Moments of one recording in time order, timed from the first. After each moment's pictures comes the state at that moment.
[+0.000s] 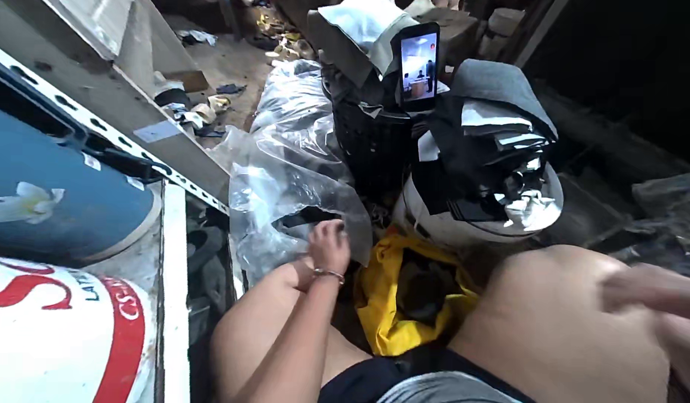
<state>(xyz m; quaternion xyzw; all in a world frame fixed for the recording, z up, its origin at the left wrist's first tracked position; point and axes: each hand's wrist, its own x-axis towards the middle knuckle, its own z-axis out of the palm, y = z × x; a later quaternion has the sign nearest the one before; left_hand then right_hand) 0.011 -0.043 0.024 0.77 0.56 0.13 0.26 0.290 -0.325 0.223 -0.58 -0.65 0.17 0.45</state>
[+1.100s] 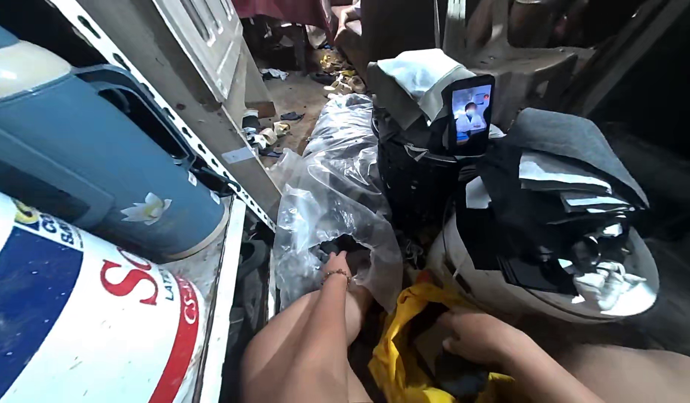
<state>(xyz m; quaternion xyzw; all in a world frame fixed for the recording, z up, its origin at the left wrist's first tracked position) -0.012 0.046 -0.012 0.66 0.68 -0.18 0.27 0.220 -0.147 0.074 -0.64 -0.59 0.45 -0.19</state>
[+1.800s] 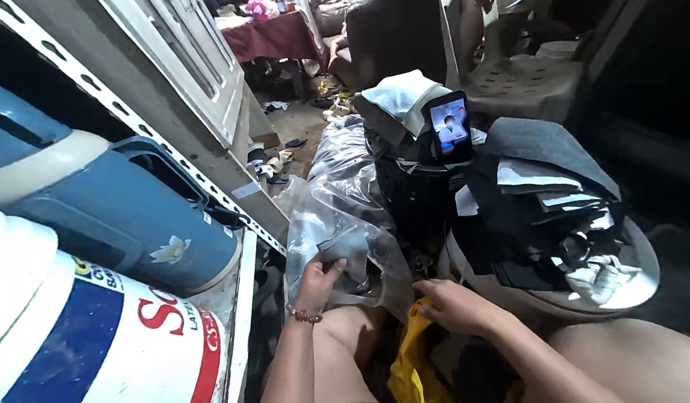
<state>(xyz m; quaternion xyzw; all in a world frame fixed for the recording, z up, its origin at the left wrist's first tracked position) -0.045 -0.008 0.136 0.63 0.44 0.43 0.48 0.213 -0.112 0.109 -0.59 -0.67 0.43 0.09</state>
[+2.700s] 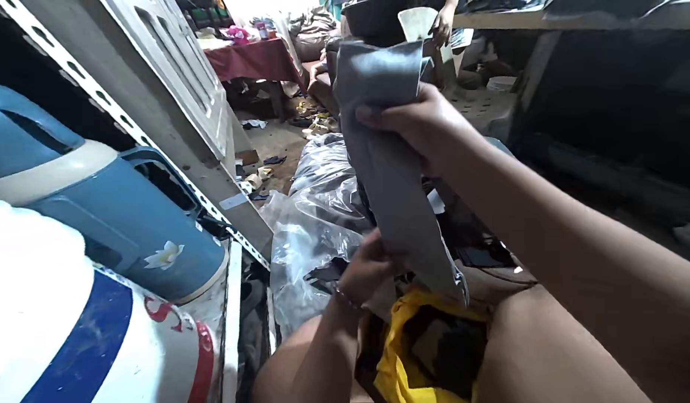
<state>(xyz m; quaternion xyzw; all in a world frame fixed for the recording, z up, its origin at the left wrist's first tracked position) 0.037 -0.057 0.197 0.61 0.15 0.33 0.71 0.184 -0.081 0.401 -0.43 -0.50 0.38 0.65</state>
